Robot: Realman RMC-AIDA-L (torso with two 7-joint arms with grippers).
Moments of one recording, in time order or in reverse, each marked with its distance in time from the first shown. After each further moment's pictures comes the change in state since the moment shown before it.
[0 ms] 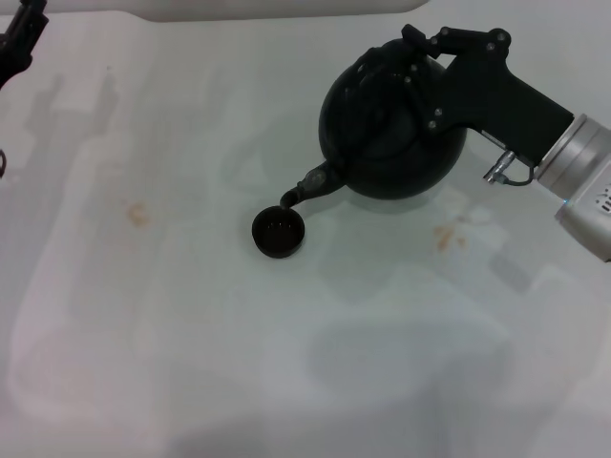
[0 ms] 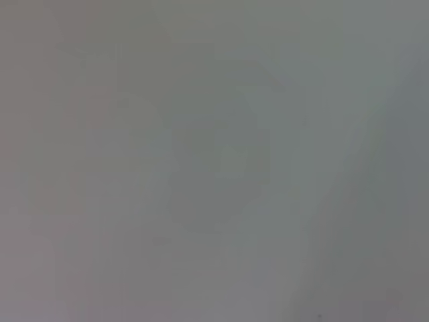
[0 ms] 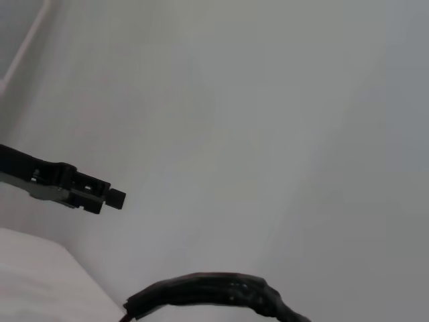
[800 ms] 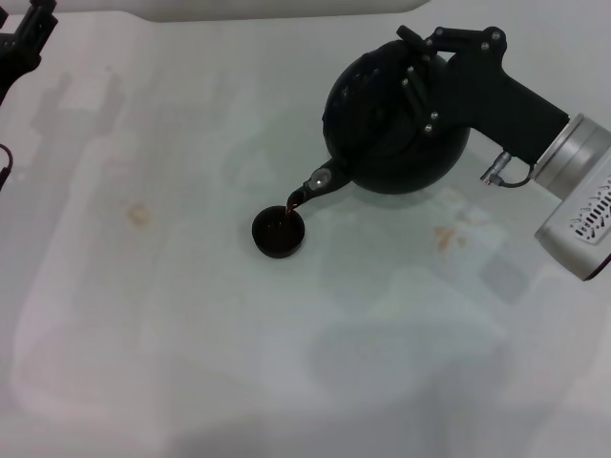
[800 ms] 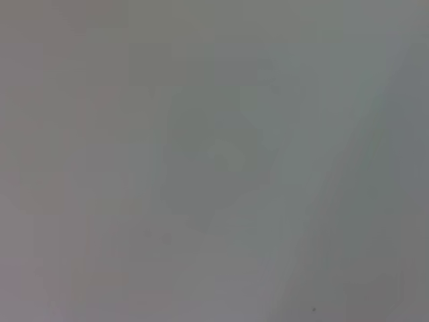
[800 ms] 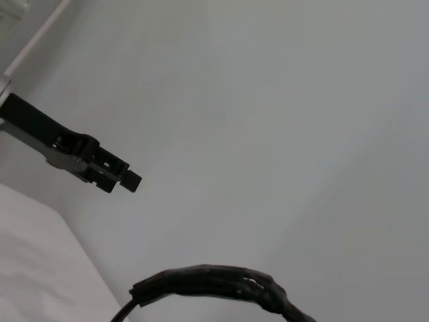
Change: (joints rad) left arm -0.010 0.000 0.013 -0.005 -0.004 -0.009 0.000; right arm 0.000 0.001 -0.003 -0.007 0.003 0.007 -0.183
